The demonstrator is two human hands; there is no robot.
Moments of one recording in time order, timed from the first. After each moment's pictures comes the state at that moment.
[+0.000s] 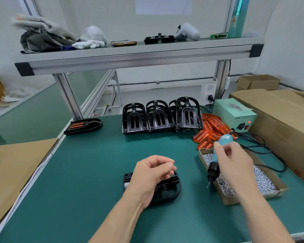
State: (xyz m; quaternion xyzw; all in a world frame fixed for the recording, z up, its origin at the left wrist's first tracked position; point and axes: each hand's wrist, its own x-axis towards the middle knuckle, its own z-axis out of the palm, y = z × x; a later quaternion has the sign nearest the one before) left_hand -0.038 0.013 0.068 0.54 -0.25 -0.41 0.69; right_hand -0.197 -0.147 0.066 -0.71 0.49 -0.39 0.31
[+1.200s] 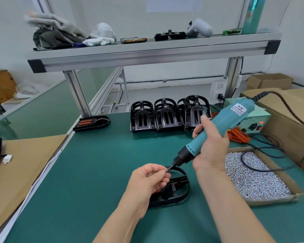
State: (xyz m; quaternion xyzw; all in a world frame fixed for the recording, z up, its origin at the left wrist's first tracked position) left_hand -0.021 0.042 0.046 0.60 -0.19 -0.39 0.67; right_hand -0.100 -0.100 0.117 -0.30 0.21 -0.62 0.70
